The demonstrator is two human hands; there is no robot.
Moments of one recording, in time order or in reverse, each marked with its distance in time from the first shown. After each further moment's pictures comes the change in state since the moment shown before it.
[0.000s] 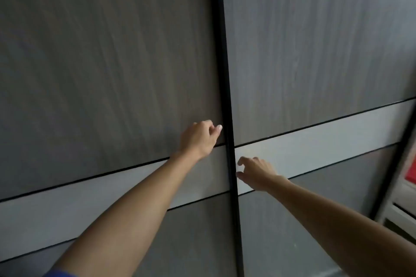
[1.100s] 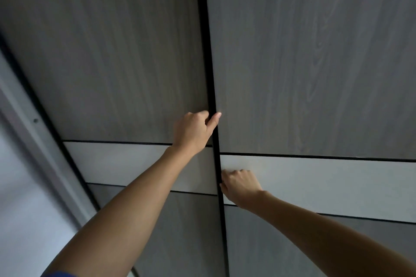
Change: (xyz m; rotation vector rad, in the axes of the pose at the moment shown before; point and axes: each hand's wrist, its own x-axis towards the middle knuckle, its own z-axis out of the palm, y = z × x) left_hand -0.029 -0.089 -0.055 0.298 0.333 -0.207; right_hand 0.042 -0.121 0.077 -0.101 0.101 -0.740
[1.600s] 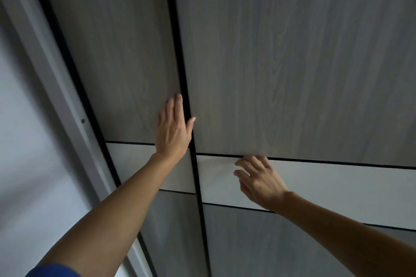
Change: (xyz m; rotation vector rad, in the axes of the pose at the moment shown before) left_hand -0.020 -0.178 -0.068 0.306 0.256 -0.017; right_hand 0.053 -0.083 -0.015 -0.140 0.426 -0.301
